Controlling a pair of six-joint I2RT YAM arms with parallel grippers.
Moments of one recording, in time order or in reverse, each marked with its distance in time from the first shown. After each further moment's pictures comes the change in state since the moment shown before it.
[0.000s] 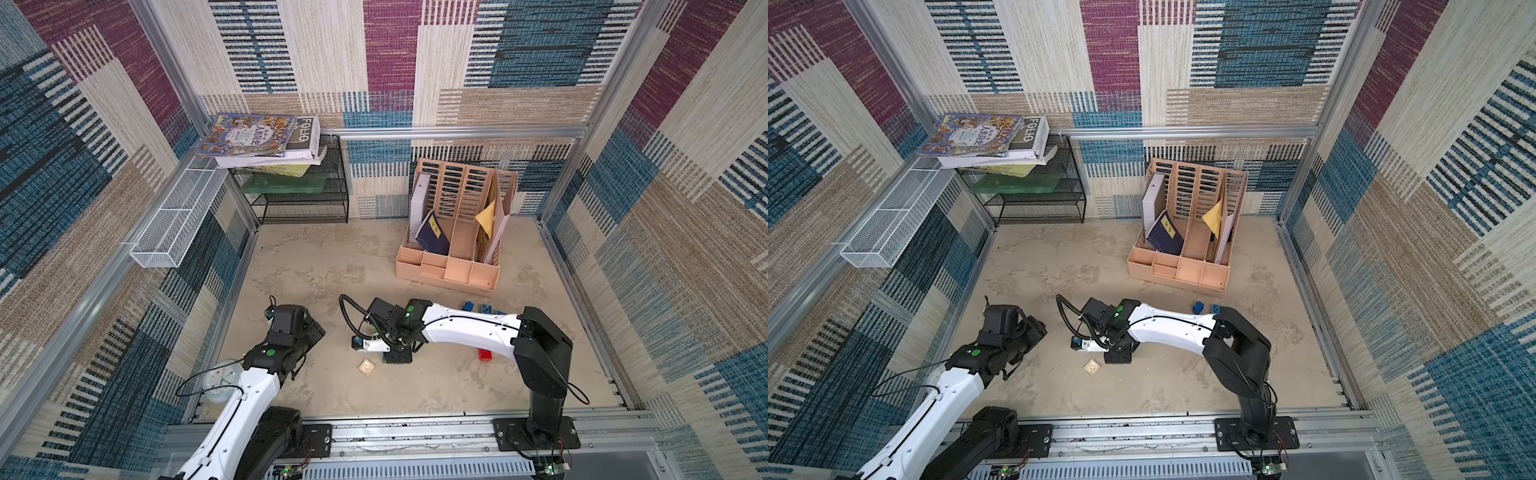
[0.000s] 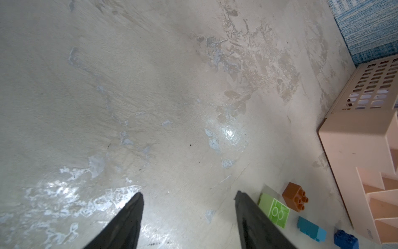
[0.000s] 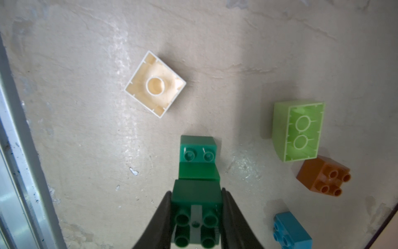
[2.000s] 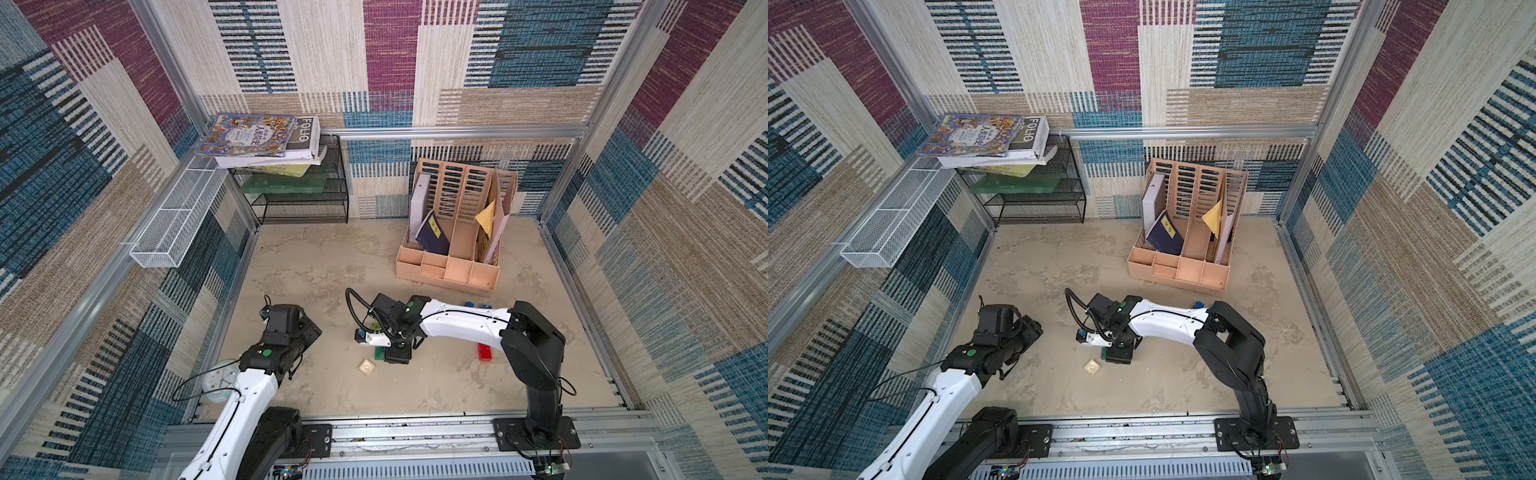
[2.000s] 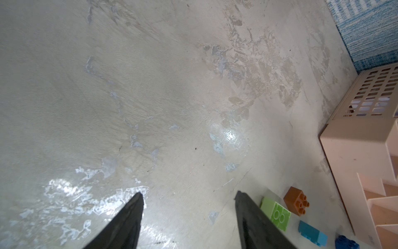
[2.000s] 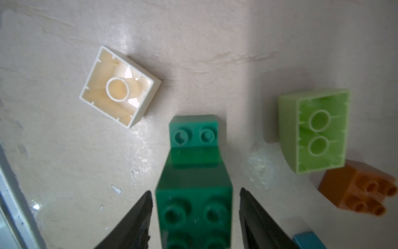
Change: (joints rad) left arm 0.041 -0.016 0.021 -0.040 0.003 0.025; right arm -0.073 -0.002 0.013 0.045 -0.081 0.064
